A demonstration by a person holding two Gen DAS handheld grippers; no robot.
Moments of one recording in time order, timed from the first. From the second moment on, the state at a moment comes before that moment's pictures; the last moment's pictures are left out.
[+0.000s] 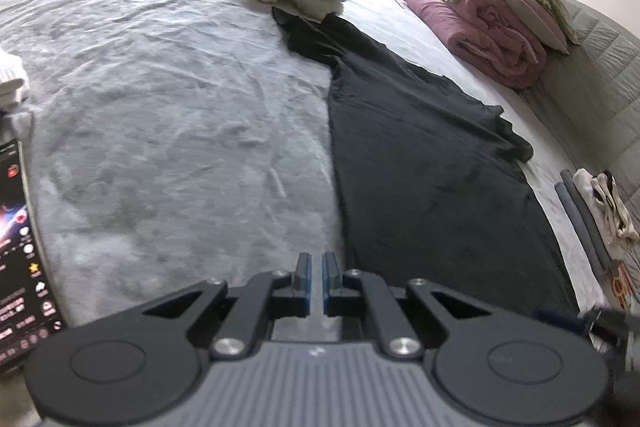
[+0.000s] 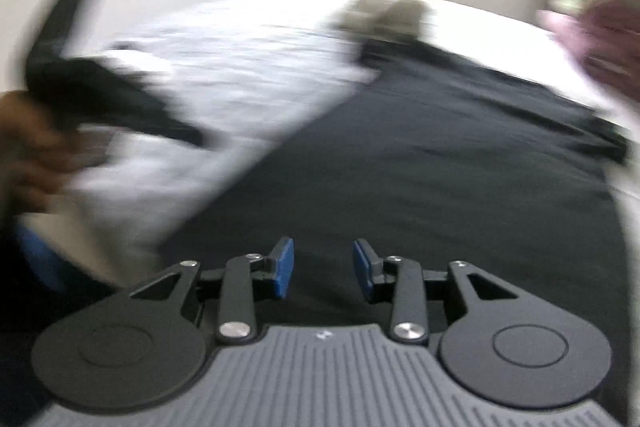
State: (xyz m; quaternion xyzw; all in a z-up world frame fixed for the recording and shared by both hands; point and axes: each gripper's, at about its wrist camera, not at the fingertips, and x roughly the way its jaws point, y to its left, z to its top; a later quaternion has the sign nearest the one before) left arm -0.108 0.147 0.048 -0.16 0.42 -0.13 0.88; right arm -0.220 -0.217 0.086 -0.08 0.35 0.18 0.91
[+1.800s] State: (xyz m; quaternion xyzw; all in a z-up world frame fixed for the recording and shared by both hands) left arm -0.041 0.189 0.062 -0.27 0.40 -0.03 0.88; right arm -0.214 -0.128 0.069 0.05 0.39 0.33 0.86
